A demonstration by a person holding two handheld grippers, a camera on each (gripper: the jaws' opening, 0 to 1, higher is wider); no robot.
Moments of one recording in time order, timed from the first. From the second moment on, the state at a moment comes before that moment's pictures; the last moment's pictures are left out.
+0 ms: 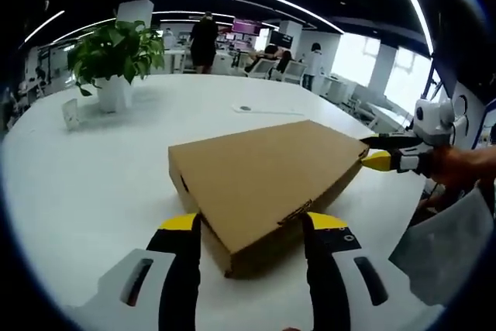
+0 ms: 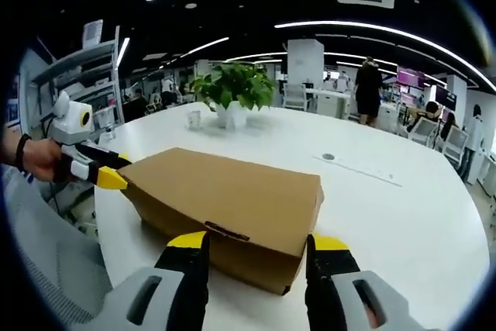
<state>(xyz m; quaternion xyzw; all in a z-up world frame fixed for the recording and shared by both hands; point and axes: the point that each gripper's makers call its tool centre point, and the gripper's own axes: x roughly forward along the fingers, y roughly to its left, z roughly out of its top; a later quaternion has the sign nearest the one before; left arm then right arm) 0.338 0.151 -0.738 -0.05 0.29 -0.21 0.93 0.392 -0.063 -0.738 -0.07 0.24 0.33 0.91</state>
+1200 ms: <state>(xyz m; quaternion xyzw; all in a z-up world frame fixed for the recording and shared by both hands) 0.355 0.162 -0.689 0.07 0.21 -0.21 0.95 0.425 -0.055 -0.660 -0.06 0.18 0.33 0.92</state>
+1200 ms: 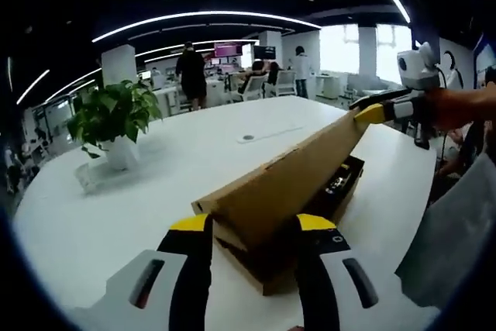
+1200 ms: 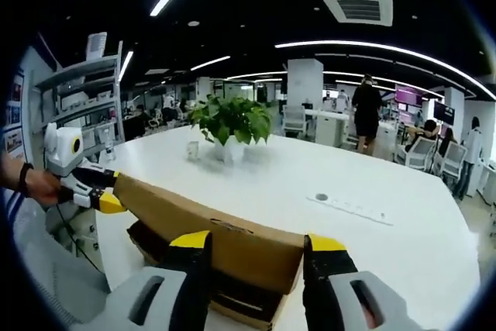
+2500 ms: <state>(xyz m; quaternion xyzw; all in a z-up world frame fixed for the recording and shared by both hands) 0.388 0.193 -0.663 0.11 0.20 -0.13 0.97 0.443 -0.045 -0.647 -0.17 0.14 0.37 0.90</state>
